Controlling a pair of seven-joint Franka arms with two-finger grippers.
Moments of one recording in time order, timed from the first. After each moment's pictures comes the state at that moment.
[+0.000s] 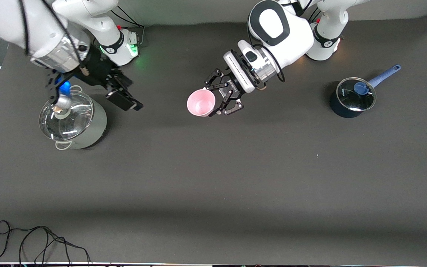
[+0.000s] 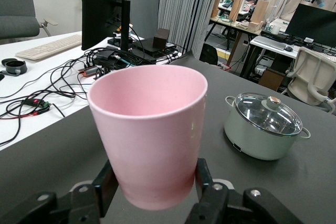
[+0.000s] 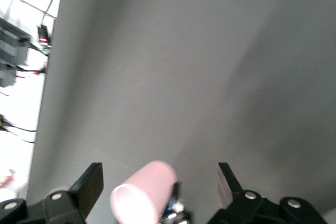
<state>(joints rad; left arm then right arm) 0.31 0.39 -1.32 -1.89 -1.75 3.21 1.92 0.34 0.15 0.11 -1.35 0.29 1.71 1.58</state>
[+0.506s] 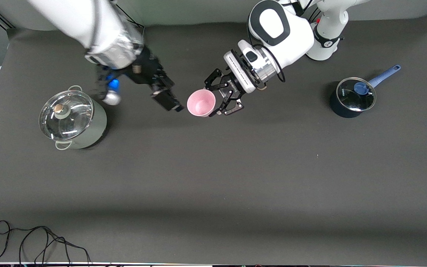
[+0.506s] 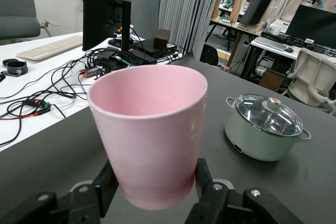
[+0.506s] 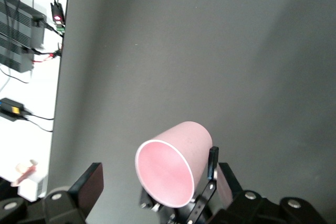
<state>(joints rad) 0.31 0.39 -1.32 -1.89 -1.75 3.21 1.92 0.52 0.26 0.11 -1.29 0.20 1.82 1.71</state>
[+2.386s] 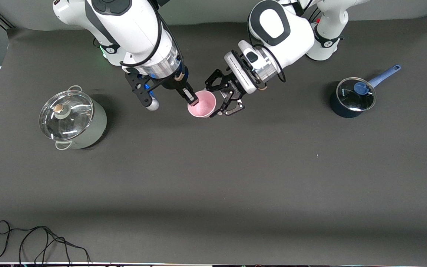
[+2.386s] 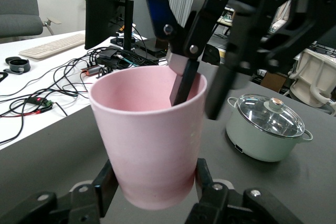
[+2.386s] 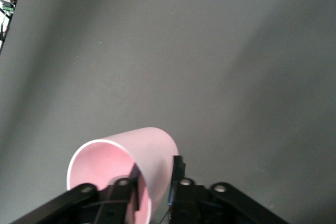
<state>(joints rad) 0.30 0.39 -1.32 -1.89 -1.75 3.22 1.91 0.58 0.35 0.10 -1.23 0.13 1.70 1.65</state>
